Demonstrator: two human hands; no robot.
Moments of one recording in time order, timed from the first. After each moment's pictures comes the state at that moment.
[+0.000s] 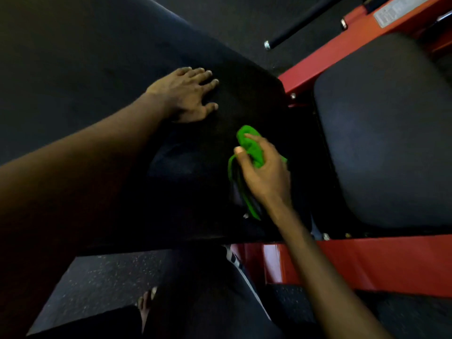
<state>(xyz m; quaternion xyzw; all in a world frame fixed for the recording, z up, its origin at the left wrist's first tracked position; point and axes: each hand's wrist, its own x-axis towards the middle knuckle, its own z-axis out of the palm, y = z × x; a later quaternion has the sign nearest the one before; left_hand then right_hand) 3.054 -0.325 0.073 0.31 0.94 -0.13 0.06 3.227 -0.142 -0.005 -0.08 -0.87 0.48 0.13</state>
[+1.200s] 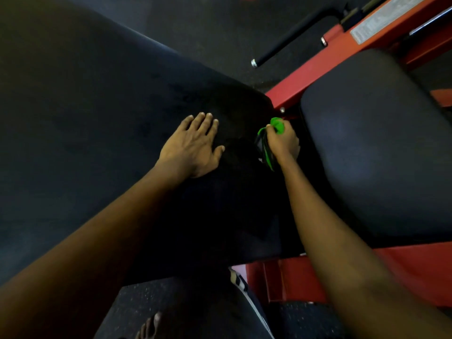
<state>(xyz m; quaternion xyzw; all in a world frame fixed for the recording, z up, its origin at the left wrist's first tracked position) 3.109 -0.293 0.043 0.26 0.96 -0.13 0.03 3.090 -0.059 -0.038 -0.29 -0.86 0.41 0.08</state>
